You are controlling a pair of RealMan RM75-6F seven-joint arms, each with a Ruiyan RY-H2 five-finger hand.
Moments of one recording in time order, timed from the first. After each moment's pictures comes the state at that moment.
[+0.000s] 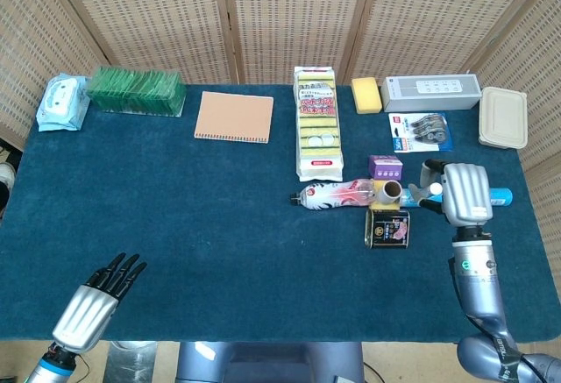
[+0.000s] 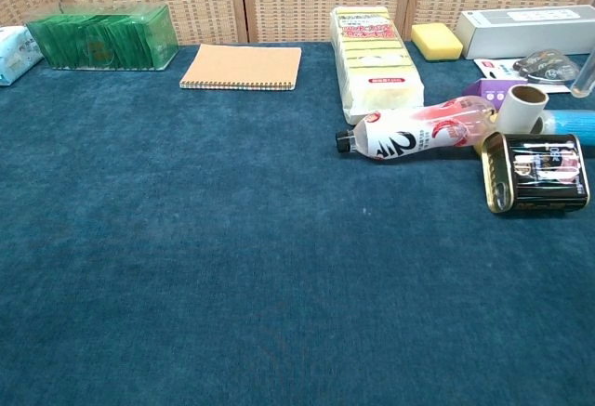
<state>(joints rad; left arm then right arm) -0.04 -1.34 0.15 -1.53 1.88 1.50 0.32 0.44 -1.26 0.36 -1.74 -1.19 1.34 -0.27</state>
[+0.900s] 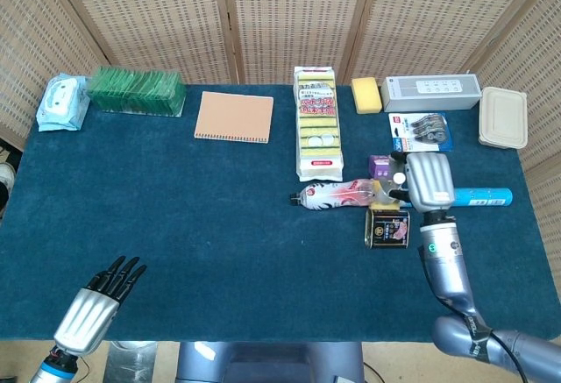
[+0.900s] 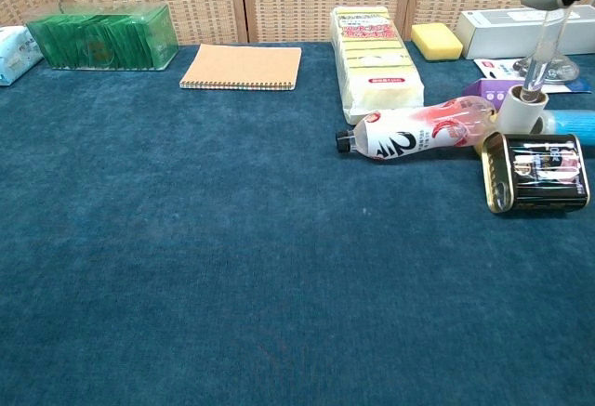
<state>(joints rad) -0.03 -1.35 0.16 -1.53 1.86 1.51 0.35 0.57 -1.36 0.37 -1.68 -1.09 1.27 -0.37</state>
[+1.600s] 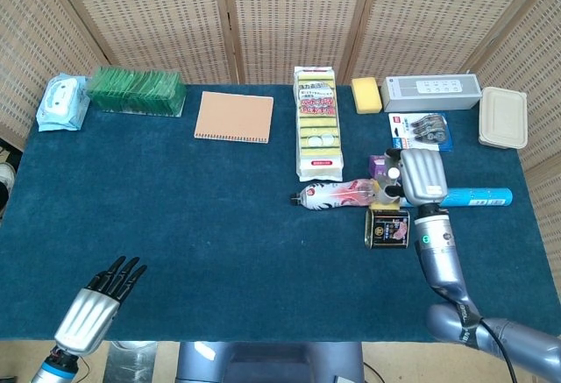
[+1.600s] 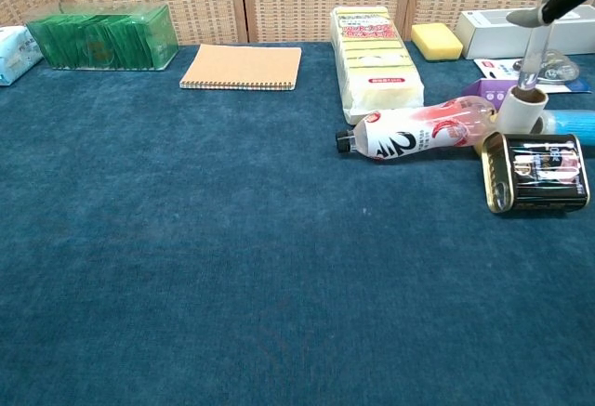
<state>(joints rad) -0.03 -1.35 0.16 -1.53 1.85 1.50 0.36 0.62 -1.42 0.36 -1.54 -1.08 1.22 -0.31</state>
